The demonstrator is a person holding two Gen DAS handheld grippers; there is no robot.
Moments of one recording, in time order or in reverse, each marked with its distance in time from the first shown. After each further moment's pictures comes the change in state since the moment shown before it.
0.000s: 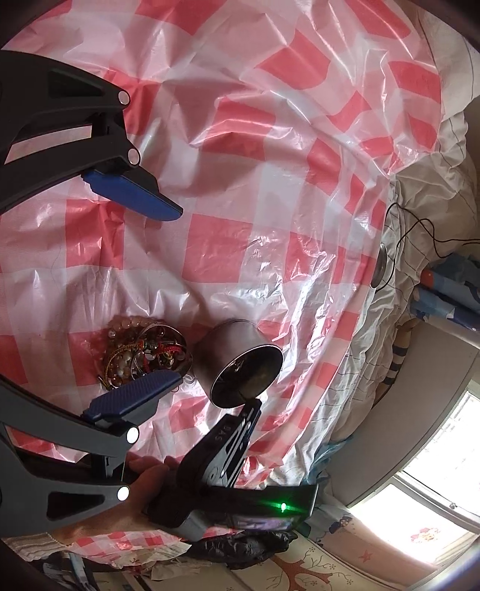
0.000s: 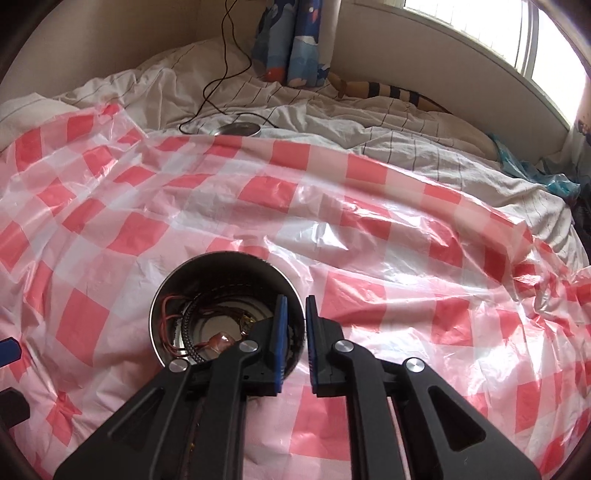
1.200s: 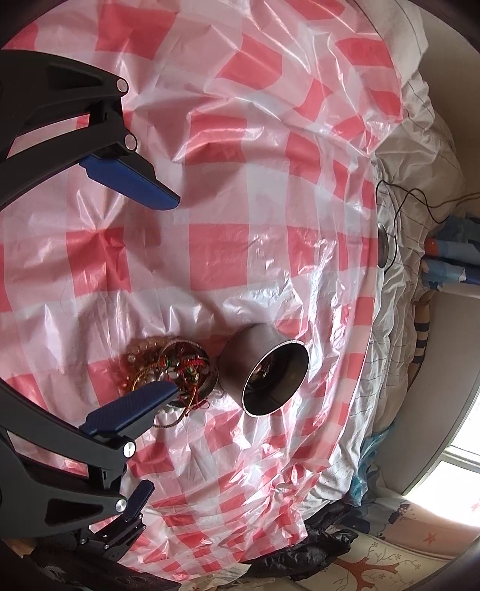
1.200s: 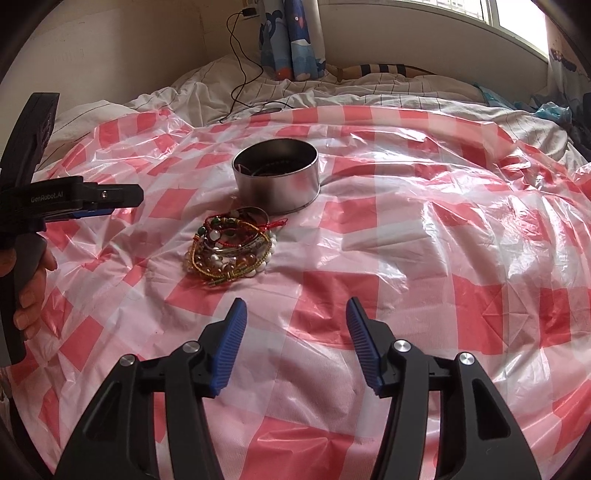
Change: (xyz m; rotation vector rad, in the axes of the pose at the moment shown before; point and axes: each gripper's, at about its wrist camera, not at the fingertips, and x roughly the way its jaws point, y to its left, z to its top) left arm -0.004 -0.005 0.003 0.176 0.049 0.076; right arm -0.101 -0.012 -0.147 0.132 -0.001 0.192
